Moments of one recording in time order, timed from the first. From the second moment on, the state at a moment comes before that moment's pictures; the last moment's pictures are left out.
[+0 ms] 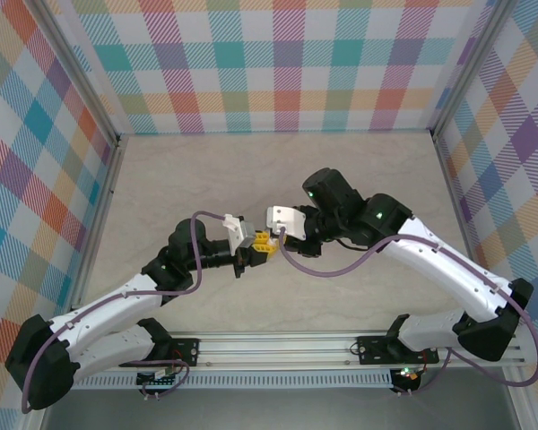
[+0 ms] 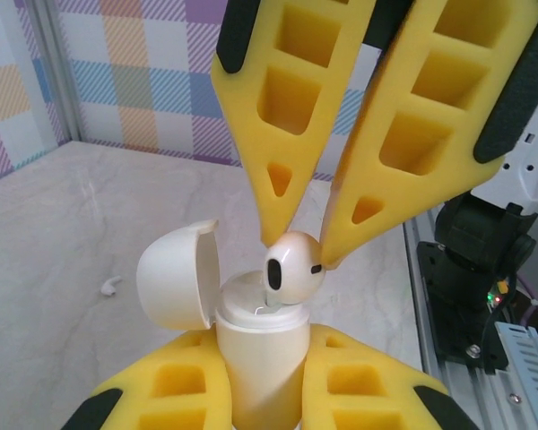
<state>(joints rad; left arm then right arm) -0.73 0.97 0.56 0.27 0.60 0.05 0.89 1.30 1.44 -0.98 -0.30 -0.65</state>
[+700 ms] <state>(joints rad) -0.74 0.99 0.60 0.17 0.65 0.05 0.88 1.44 1.60 -1.13 -0.31 -0.61</state>
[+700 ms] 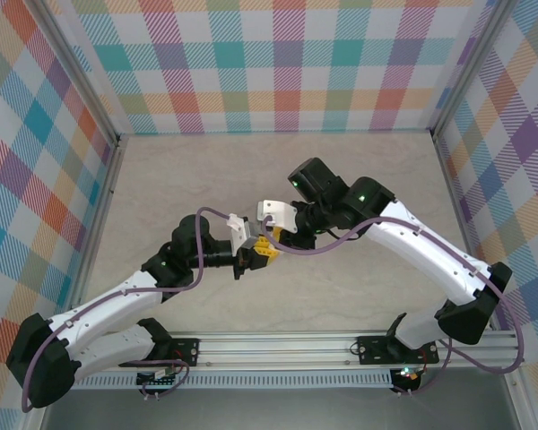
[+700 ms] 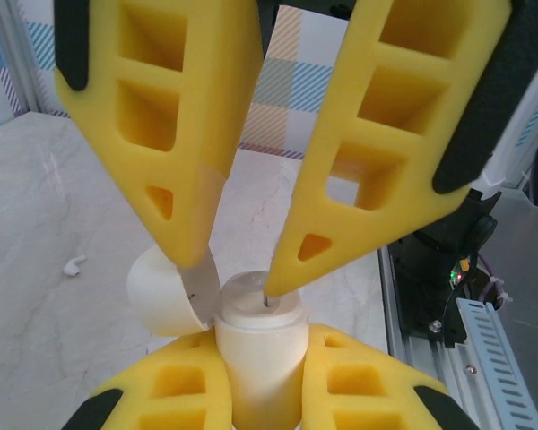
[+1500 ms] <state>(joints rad) -0.74 0.93 0.56 0.30 0.56 0.06 0.83 1.27 1.58 -0.93 -0.23 -0.22</state>
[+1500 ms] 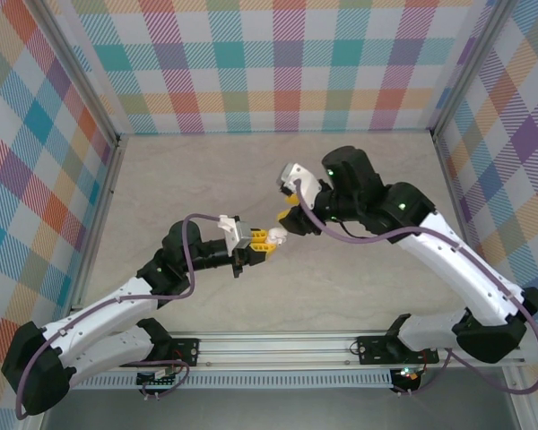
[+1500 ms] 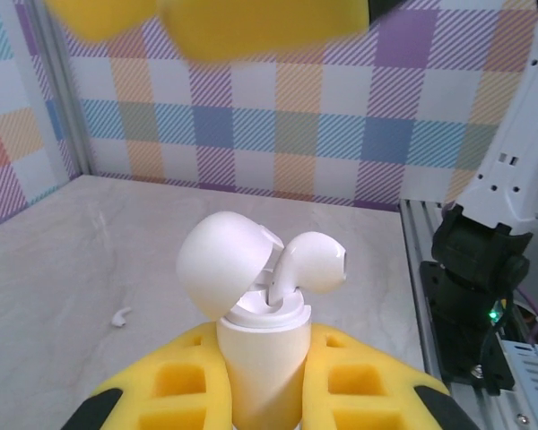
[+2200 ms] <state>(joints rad) -0.74 0.93 0.52 0.34 0.45 0.03 0.83 1.25 1.42 -0.94 -0.33 0.30</state>
